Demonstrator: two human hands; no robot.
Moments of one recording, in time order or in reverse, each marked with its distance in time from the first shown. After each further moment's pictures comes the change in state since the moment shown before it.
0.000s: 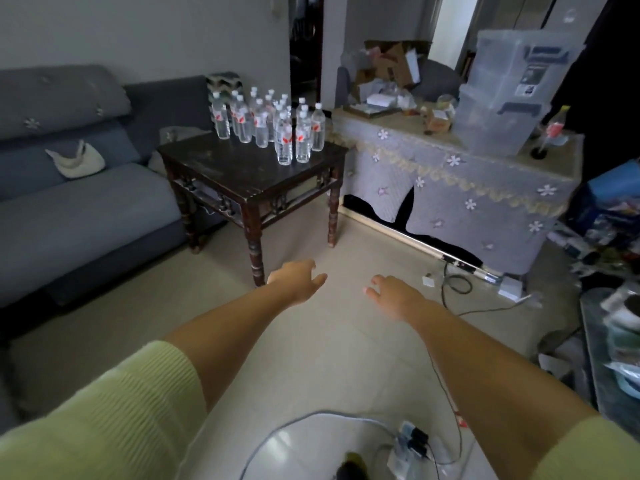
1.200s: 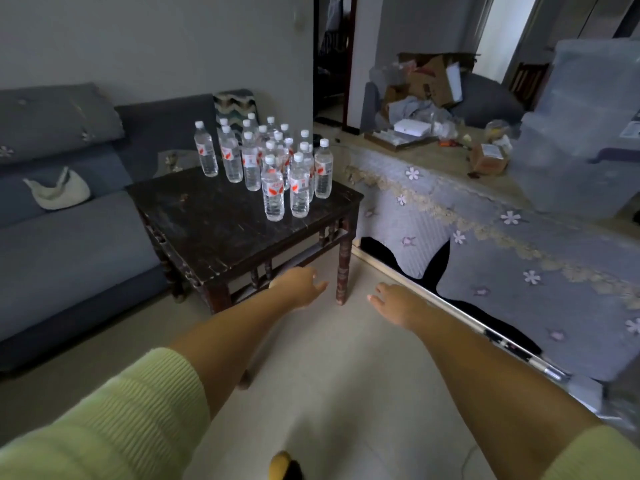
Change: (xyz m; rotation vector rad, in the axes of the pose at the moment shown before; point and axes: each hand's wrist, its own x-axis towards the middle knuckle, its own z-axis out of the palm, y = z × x) left_hand 0.422 0.024 -0.064 0.019 0.035 -0.070; right_hand 0.431 0.062 -0.135 -0.018 -0.020 -0.102
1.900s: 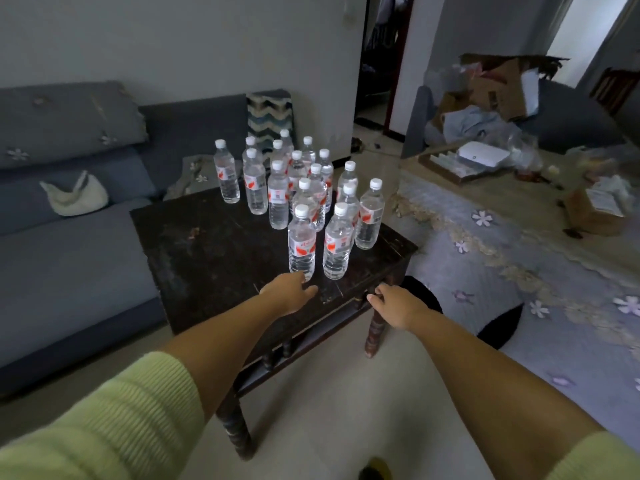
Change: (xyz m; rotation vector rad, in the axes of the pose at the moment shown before) left_hand 0.264 -0.133 -0.081 -0.165 -0.004 -0.186; right_hand 0.301 -0.096 -0.085 0.033 -0.042 -0.097
